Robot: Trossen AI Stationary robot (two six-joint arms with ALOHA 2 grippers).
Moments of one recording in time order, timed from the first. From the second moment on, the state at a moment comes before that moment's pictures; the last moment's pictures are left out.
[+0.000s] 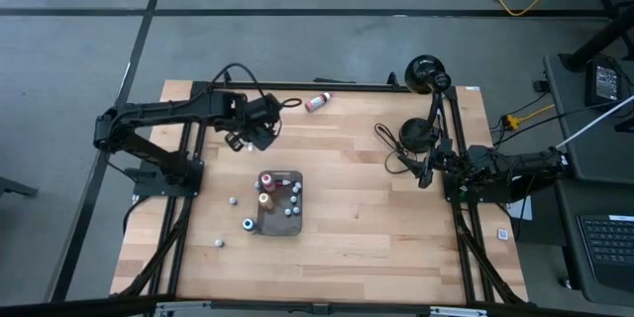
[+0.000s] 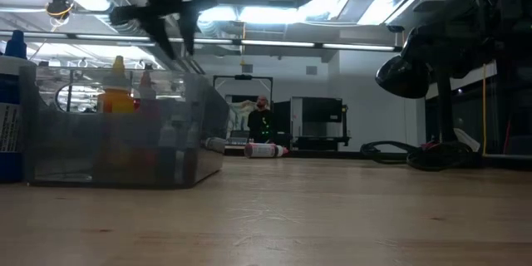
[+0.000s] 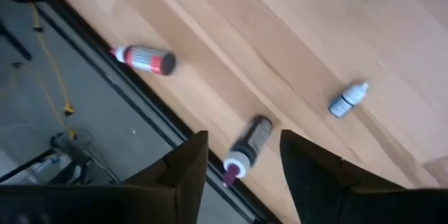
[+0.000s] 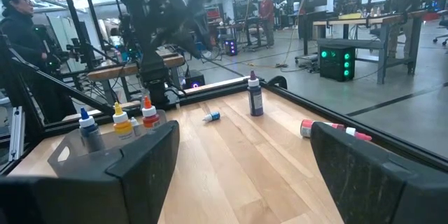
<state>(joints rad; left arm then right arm) 0.23 1.35 1.25 -1.08 -0.36 1.12 0.14 0.01 0.01 0.08 0.45 0.12</state>
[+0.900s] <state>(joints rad) 0.28 1.51 1.25 -1.31 -0.27 0.55 0.14 0.01 0.01 0.08 0.45 0.12</state>
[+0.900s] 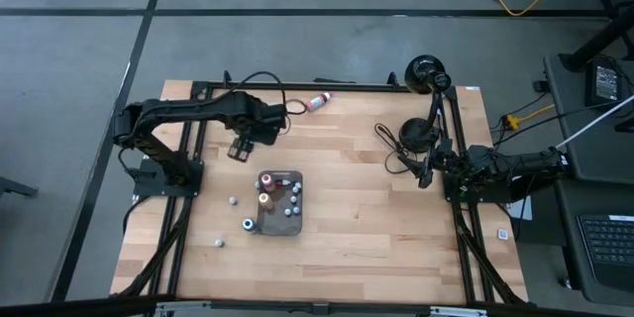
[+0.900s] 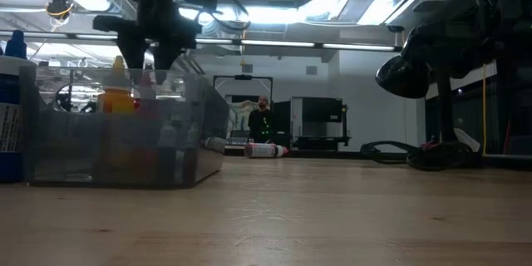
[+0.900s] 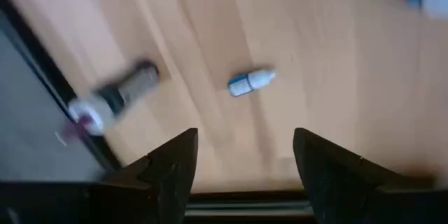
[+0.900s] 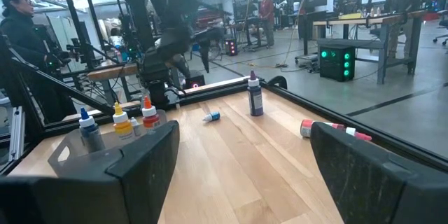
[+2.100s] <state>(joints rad) 0.27 1.59 0.95 -0.97 -0.31 -1.62 0.14 0.01 0.01 0.08 0.45 0.12</state>
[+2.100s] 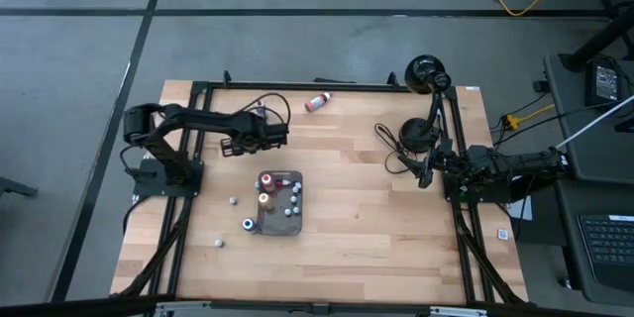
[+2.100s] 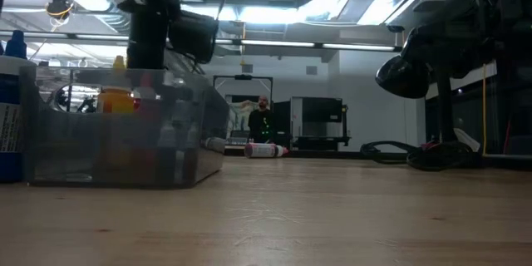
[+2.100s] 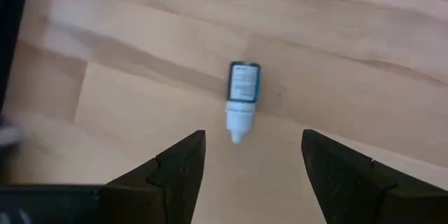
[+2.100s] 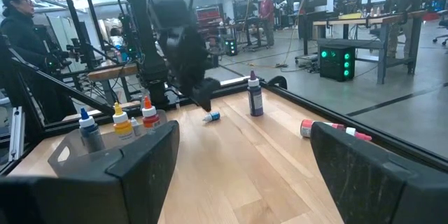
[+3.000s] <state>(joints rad) 0.18 1.71 0.88 -0.89 -0.54 -1.74 0.14 0.01 0.01 0.08 0.45 0.12</state>
